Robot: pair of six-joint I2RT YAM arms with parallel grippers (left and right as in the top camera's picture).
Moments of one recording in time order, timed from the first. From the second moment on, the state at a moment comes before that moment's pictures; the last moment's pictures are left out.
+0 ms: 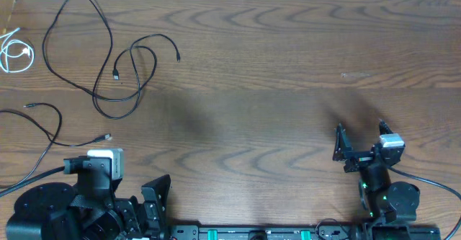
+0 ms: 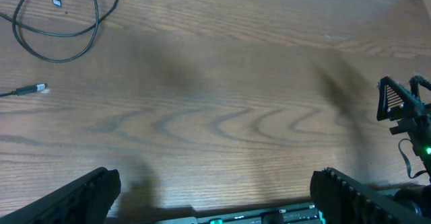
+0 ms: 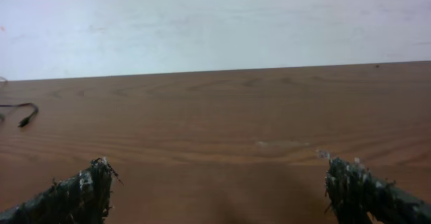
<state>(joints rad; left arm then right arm) -0.10 0.71 1.56 -1.63 0.23 -0.20 0.00 0.01 0.01 -0.06 -0.12 0.11</state>
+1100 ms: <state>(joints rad) -0.10 0.71 1.56 -1.63 0.23 -0.20 -0.01 0.01 0.01 -0.07 -0.12 0.06</state>
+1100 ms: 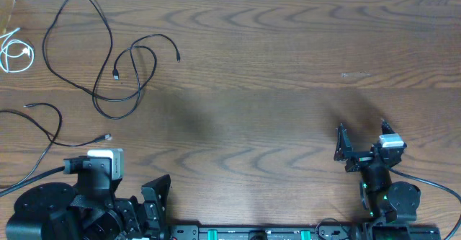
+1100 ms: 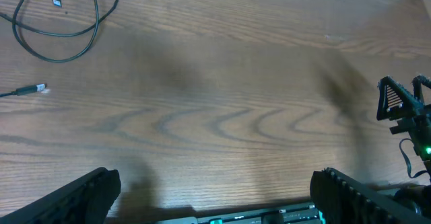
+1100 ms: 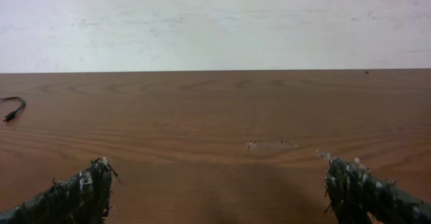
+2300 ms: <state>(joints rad) -0.10 0.71 1.56 -1.63 0.23 -0.20 0.01 0.01 0.01 -0.06 -0.12 0.06</state>
